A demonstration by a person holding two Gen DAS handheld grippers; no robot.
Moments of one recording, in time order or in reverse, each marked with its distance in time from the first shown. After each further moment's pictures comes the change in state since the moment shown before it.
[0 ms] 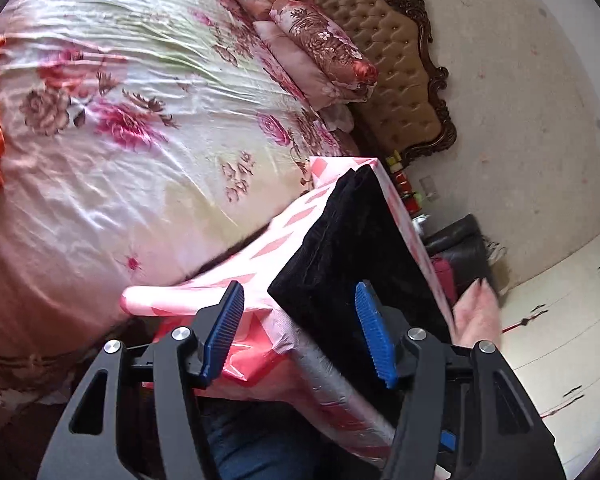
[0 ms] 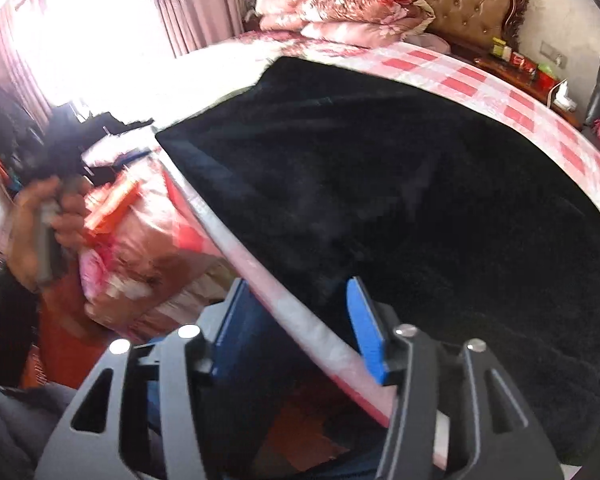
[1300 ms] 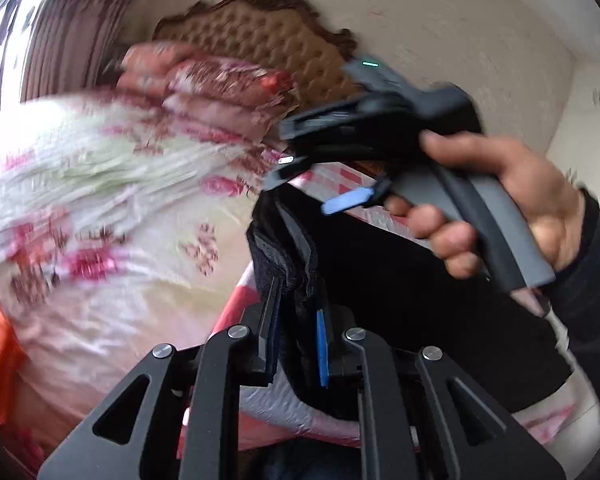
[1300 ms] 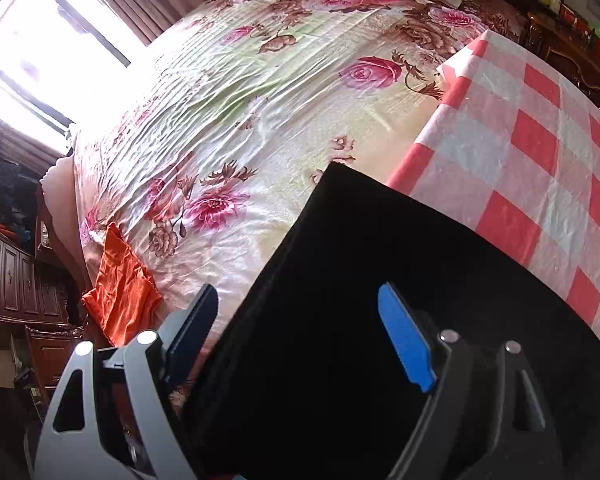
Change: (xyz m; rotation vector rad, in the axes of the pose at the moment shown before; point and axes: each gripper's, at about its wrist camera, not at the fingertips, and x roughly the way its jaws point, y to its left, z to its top) left arm 0.017 -0.128 -0.035 0.622 -0.092 0.130; right arm 0.186 0.036 0.291 0.156 0.311 0.053
